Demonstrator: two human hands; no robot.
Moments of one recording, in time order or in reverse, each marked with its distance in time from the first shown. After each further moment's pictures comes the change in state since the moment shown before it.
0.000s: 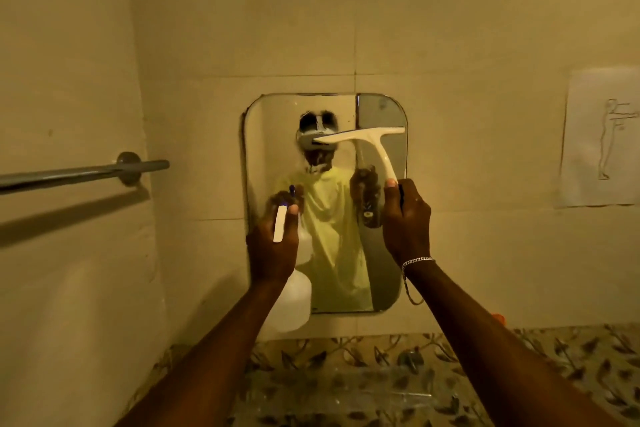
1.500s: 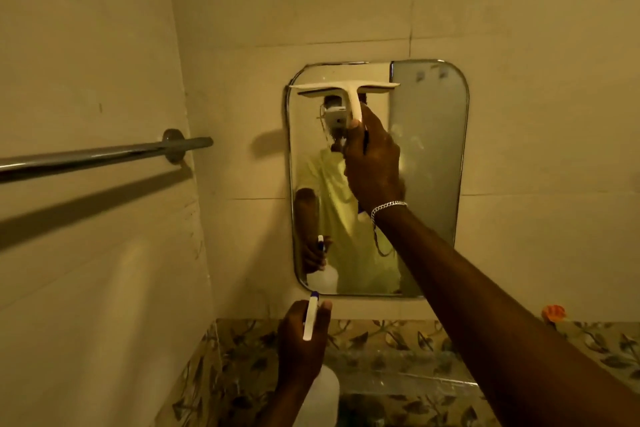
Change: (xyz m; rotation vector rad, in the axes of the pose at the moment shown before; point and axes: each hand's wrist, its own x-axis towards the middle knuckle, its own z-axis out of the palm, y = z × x) left_hand -0.136 -0.112 -0.063 0.073 -0.155 -0.190; right_hand 0.001 -0.106 0.108 0.160 -0.120 -0.010
